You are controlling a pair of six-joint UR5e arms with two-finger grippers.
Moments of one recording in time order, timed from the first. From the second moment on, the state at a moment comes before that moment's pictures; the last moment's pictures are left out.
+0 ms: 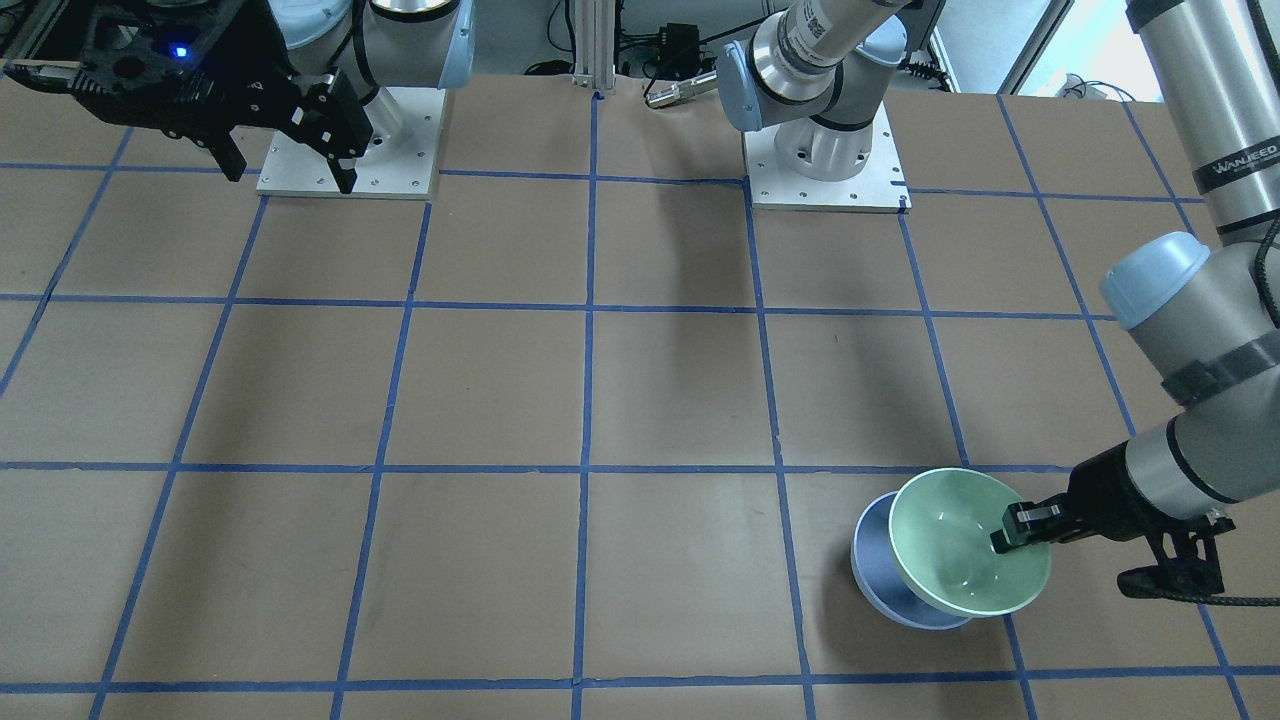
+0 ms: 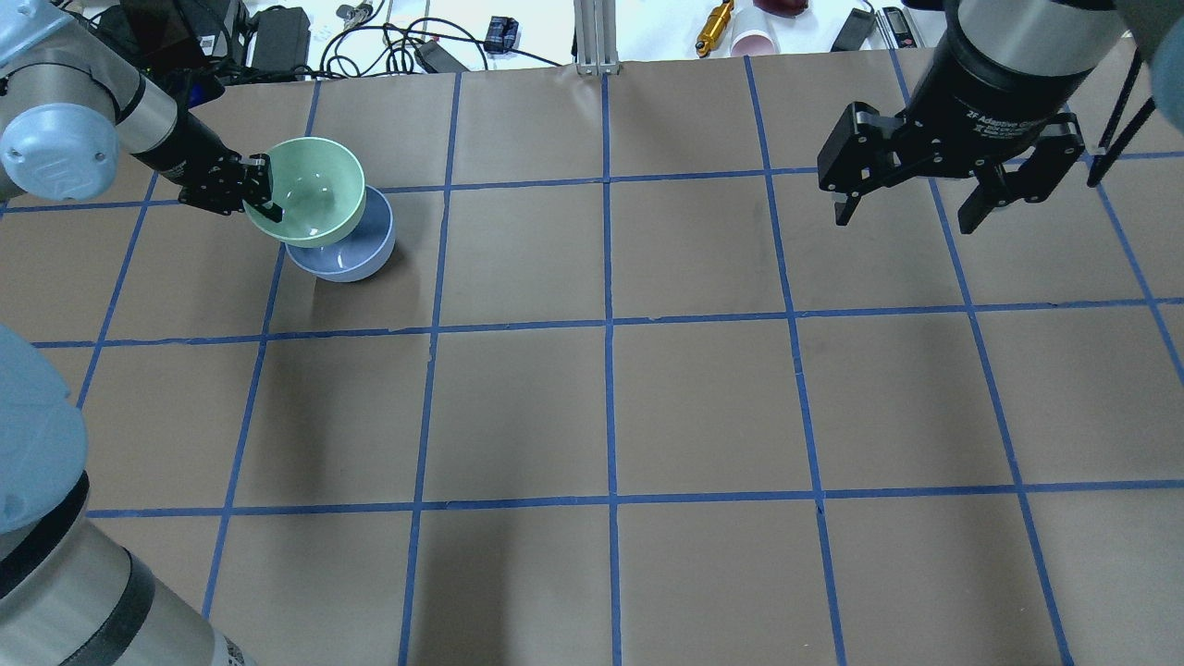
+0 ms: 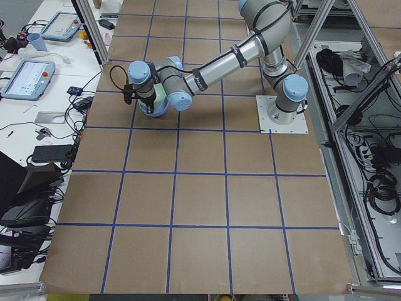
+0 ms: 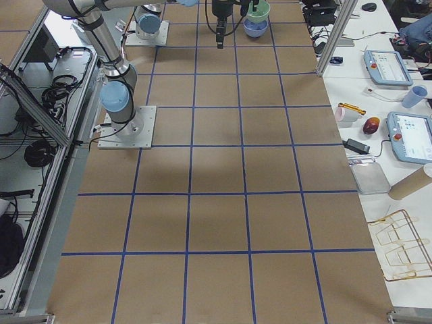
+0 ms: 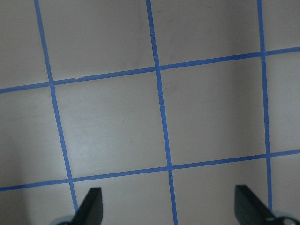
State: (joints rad) left arm -1.19 -2.08 -1.47 -1.22 1.33 0.29; right arm 1.58 -1.67 1.55 -1.46 -1.56 0.13
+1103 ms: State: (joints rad) left arm -1.21 -2.10 -1.46 -1.22 1.34 0.24; right arm 1.58 -1.67 1.55 -1.46 -1.56 0.13
